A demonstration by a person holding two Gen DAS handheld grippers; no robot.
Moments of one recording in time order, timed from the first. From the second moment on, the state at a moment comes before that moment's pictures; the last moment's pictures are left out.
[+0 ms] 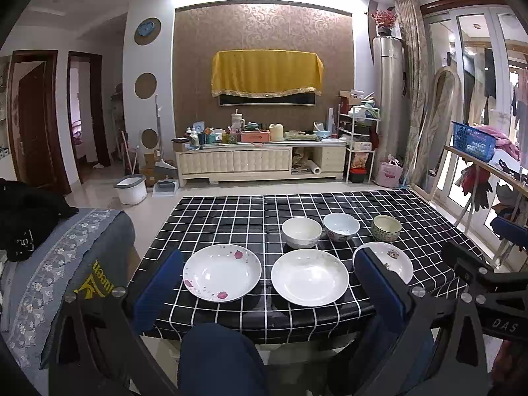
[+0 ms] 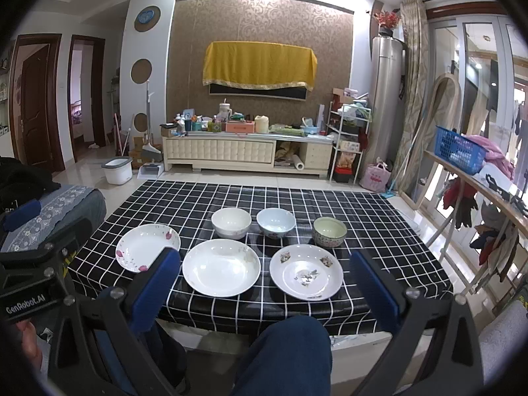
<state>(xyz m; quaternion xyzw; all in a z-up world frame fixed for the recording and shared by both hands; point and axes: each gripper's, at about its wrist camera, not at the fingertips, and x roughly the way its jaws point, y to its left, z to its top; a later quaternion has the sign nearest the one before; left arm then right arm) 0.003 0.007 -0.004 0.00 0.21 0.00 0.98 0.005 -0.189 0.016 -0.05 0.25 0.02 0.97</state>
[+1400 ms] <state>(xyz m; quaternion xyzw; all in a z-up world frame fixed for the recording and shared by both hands) 0.096 0.072 -0.008 0.00 0.26 0.07 0.96 0.110 -0.134 0.018 -0.08 0.27 0.12 0.95</state>
